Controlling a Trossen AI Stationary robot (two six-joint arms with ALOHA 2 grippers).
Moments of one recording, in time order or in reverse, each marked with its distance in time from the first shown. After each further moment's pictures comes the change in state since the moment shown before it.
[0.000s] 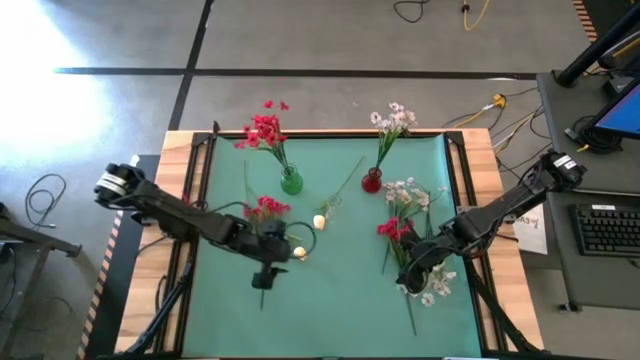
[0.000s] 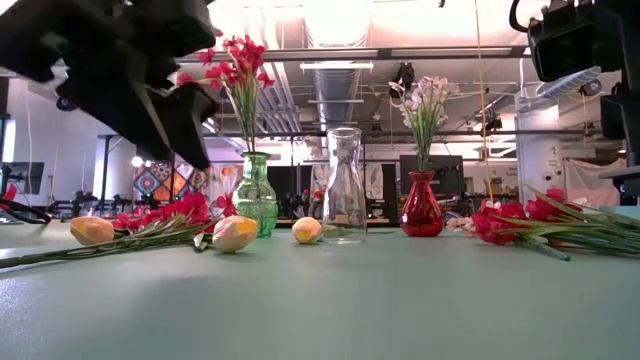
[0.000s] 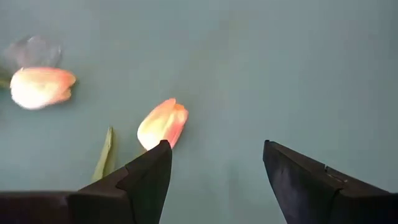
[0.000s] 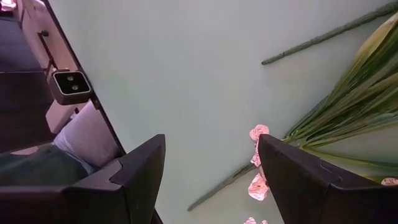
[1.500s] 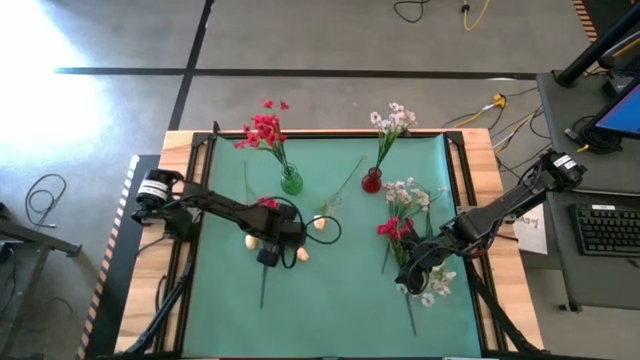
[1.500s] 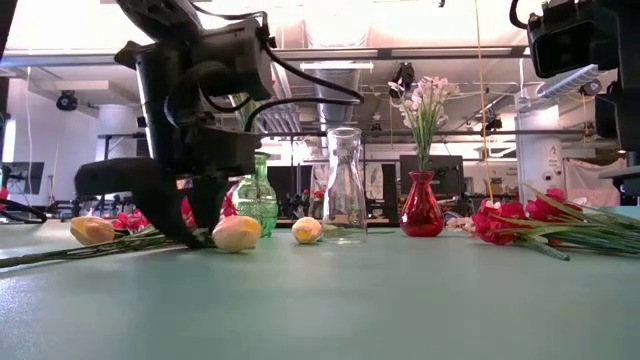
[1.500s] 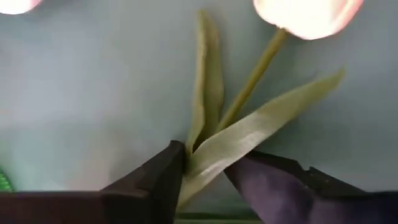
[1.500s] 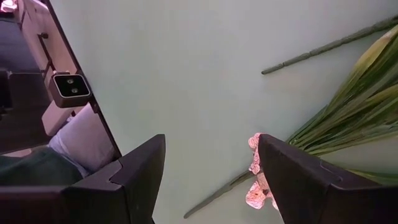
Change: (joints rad) left arm 0.223 0.342 0.171 -0.316 -0.087 0.395; right arm 0.007 0.000 0.000 0.008 0.034 -0.025
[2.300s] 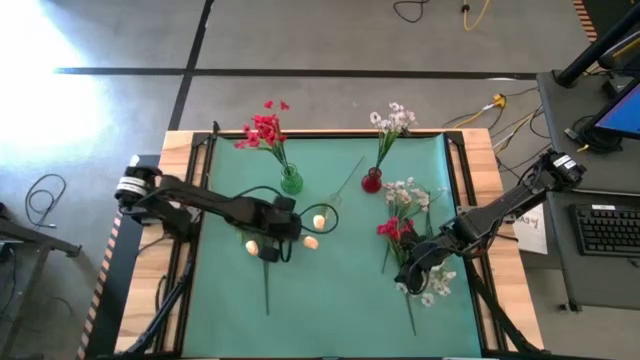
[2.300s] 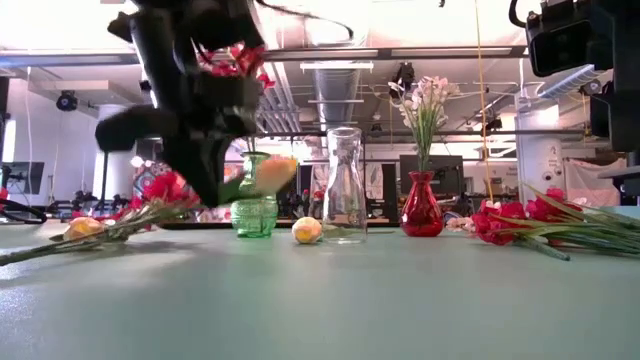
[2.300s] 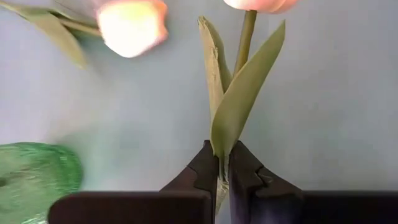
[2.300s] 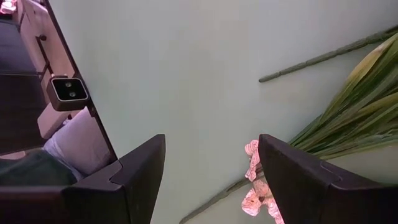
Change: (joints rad) left arm 0.002 -0.183 -0.002 0.008 -0.014 -0.039; right arm 0.000 0.000 0.000 0.000 0.024 -0.020
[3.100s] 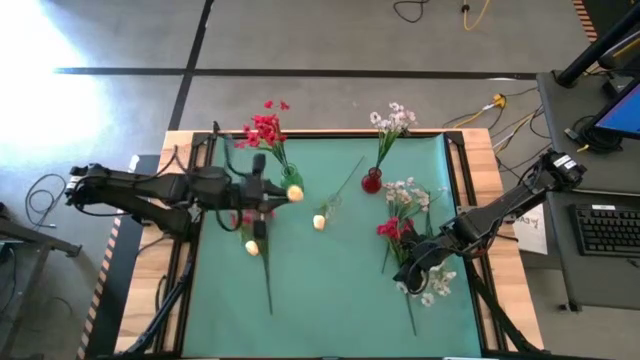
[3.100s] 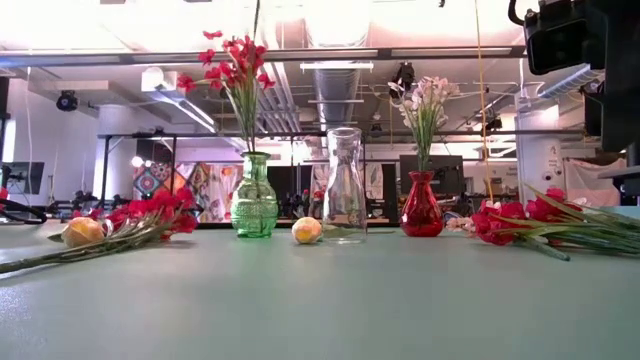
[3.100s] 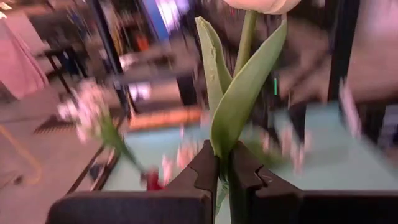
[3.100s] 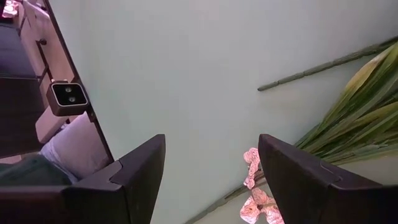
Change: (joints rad) left arm 0.000 -0.540 0.001 0.574 -0.006 -0.084; right arm -0.001 0.000 0.000 0.007 0.027 -0.016
